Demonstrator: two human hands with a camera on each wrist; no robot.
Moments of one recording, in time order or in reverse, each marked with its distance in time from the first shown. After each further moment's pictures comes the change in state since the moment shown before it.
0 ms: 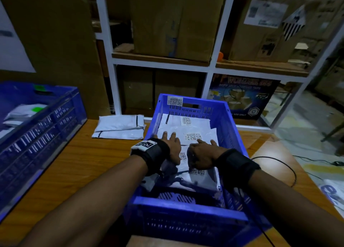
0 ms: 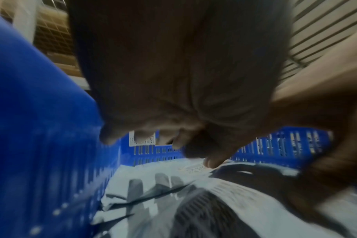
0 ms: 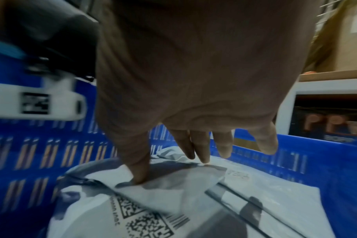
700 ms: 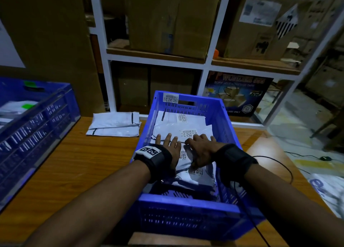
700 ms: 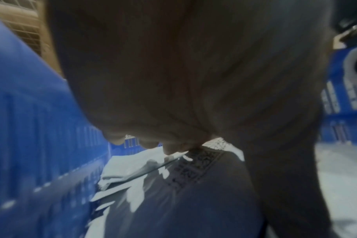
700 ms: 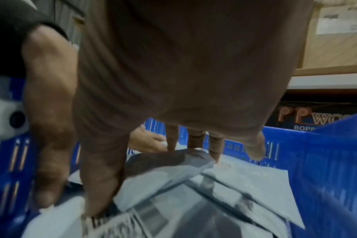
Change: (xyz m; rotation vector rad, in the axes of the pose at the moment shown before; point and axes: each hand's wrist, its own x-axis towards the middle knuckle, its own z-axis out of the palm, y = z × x) left_hand -0.001 0.019 0.032 0.169 0.070 0.041; right_hand -0.012 -0.001 -0.005 0.039 0.017 0.098
